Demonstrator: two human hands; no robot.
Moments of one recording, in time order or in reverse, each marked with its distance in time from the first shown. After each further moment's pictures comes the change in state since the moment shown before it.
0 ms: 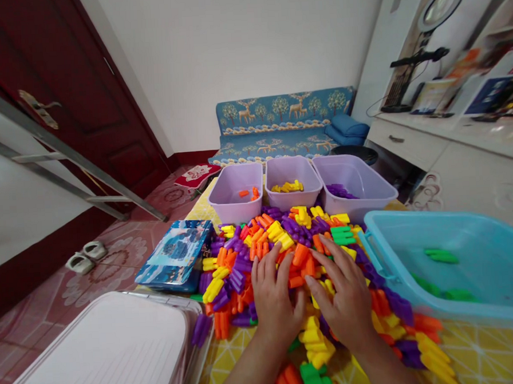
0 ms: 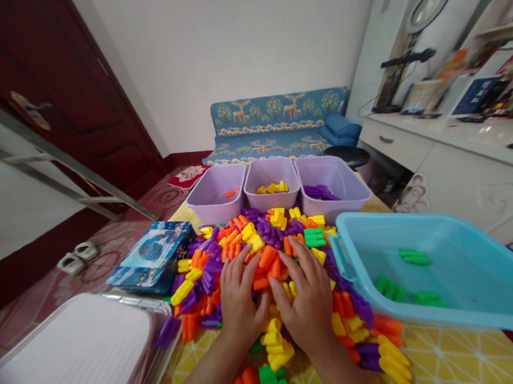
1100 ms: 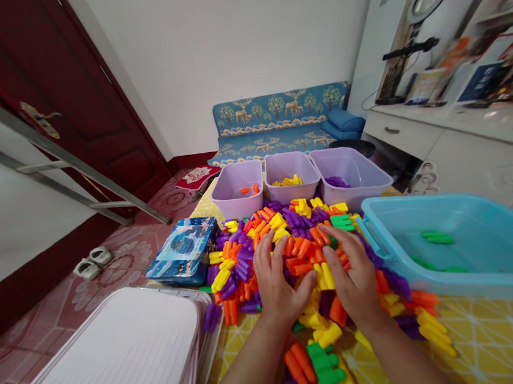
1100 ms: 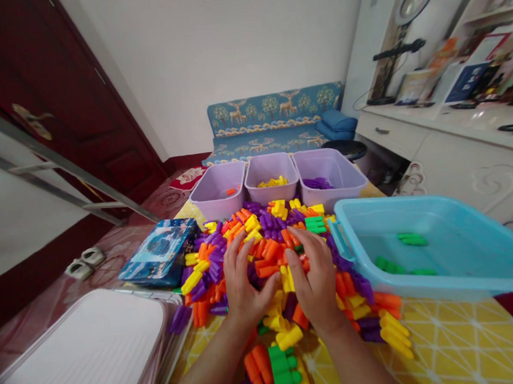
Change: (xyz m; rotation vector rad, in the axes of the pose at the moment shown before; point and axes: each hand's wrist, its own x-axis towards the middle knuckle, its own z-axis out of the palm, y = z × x) left_hand 0.001 -0.003 -0.005 -0.149 0.131 0.008; right_hand 0.010 -0.007 -0.007 0.263 0.174 0.141
